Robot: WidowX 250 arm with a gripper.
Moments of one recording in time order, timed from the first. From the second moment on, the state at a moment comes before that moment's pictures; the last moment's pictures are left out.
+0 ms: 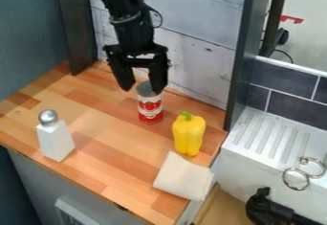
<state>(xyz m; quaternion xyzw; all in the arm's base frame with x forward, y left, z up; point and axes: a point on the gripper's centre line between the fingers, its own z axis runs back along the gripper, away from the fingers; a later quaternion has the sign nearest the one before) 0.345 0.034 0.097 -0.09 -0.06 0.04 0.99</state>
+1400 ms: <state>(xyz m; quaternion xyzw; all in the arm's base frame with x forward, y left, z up) 0.384 -0.011 0.066 -0.11 -0.03 0.03 0.99</state>
